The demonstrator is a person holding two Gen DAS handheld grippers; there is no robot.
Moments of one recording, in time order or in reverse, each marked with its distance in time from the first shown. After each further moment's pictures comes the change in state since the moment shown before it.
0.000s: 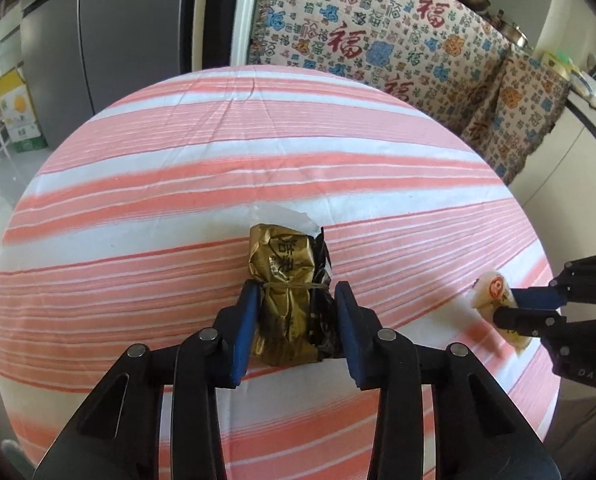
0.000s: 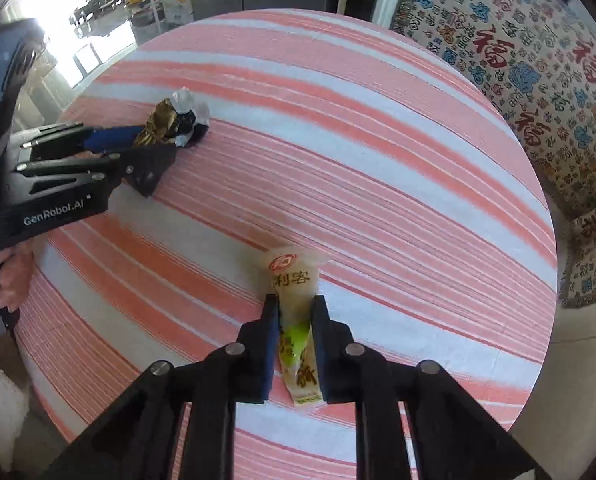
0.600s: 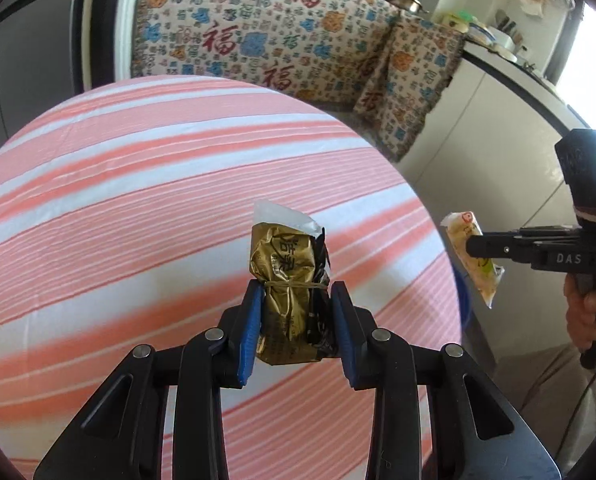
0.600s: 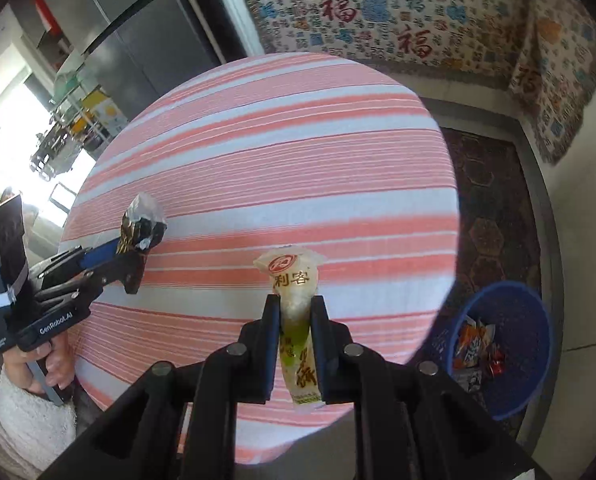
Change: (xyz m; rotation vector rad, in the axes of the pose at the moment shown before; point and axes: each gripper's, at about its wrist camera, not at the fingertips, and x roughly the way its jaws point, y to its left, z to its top) left arm -0.030 -0.154 -0.042 0.183 0.023 -0.257; right arm -0.075 -0.136 -0.145 0.473 -0.157 0.097
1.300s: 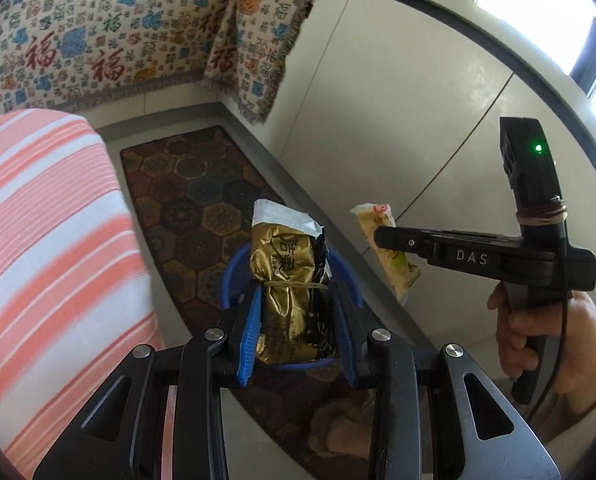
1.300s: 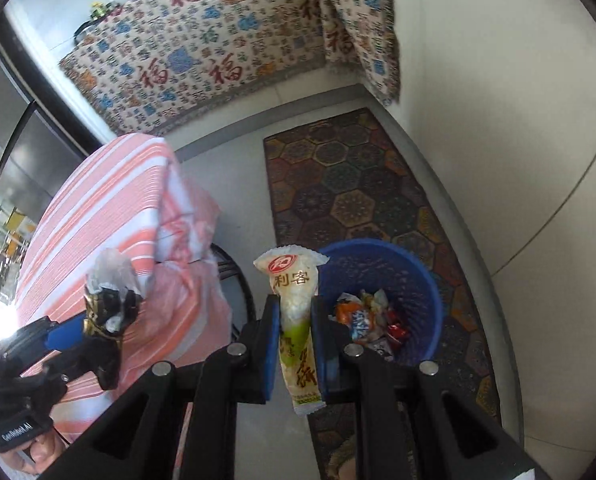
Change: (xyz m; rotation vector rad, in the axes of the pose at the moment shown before) left arm 0.135 -0.259 0.032 0.226 0.147 -0.240; right arm -0.059 -0.246 -0.066 0.391 -0.137 -0.174
